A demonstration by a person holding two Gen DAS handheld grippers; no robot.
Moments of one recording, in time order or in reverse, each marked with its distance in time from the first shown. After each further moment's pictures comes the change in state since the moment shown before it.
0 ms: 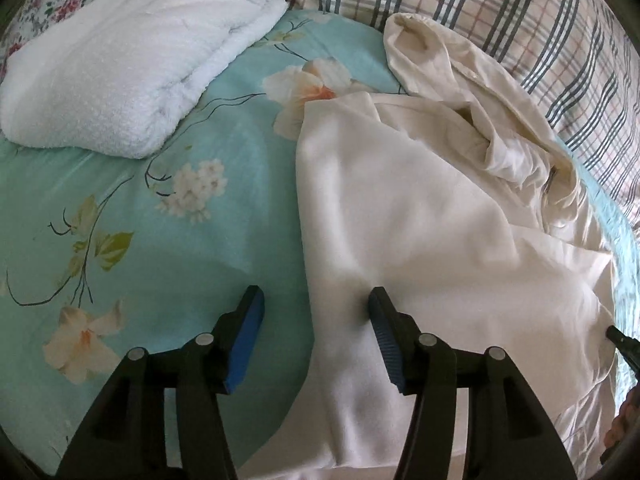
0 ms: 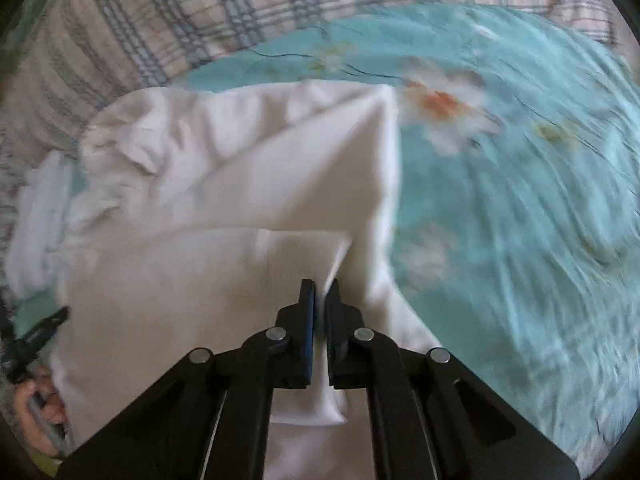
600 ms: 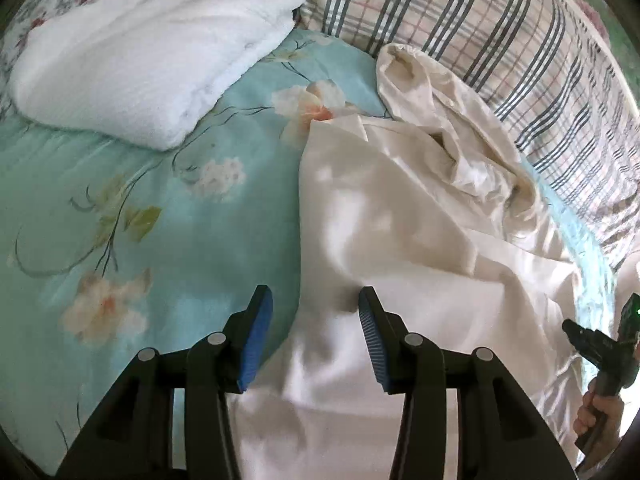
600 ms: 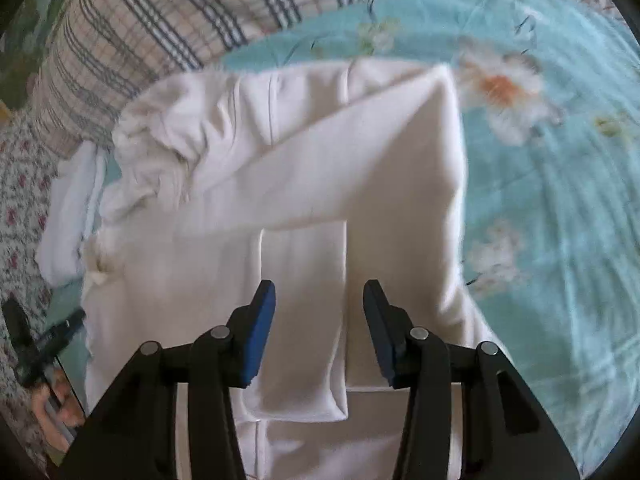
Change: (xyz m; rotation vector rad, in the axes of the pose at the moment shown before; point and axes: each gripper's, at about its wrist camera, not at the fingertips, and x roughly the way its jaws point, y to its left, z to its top) left arm -0.037 0.022 -0.006 -0.051 -0.030 -0.107; right arm 0.027 0.014 0.003 -0.041 0.112 0.187
